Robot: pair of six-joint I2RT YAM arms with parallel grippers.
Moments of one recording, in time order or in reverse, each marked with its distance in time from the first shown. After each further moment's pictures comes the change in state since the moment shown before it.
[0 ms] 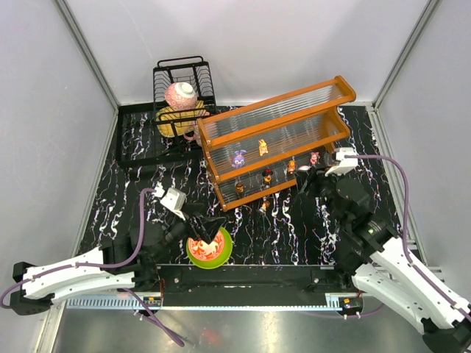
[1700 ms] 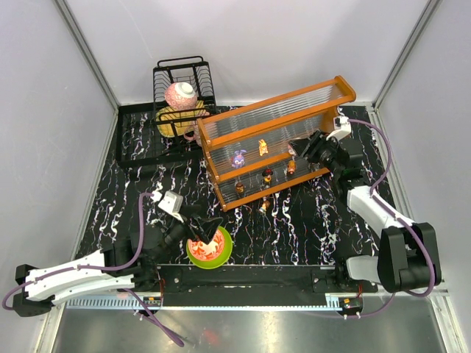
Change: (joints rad) left arm 0.002 -0.063 -0.074 0.018 -0.046 0.001; right arm -0.542 0.654 0.035 0.637 -0.747 0.219
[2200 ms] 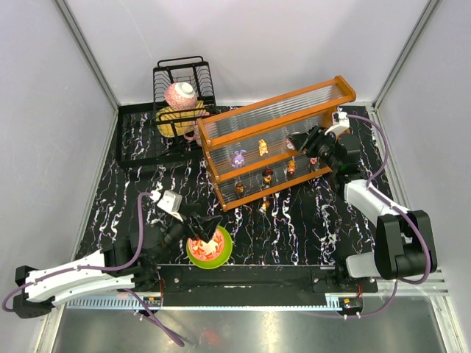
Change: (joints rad) left arm 0.014 0.000 -0.002 0.014 -0.002 0.010; right arm 0.000 0.095 0.045 0.081 0.002 0.014
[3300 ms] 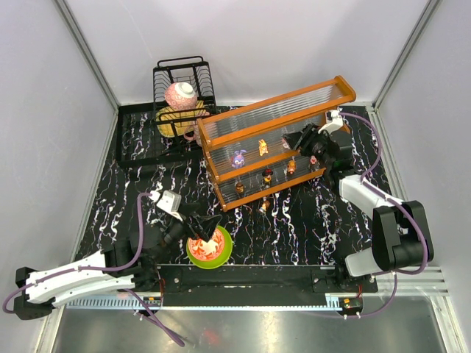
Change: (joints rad) left arm 0.013 -0.007 -0.015 0.021 0.001 0.005; right arm 0.048 0.071 0.047 -0.015 0.066 -0.008
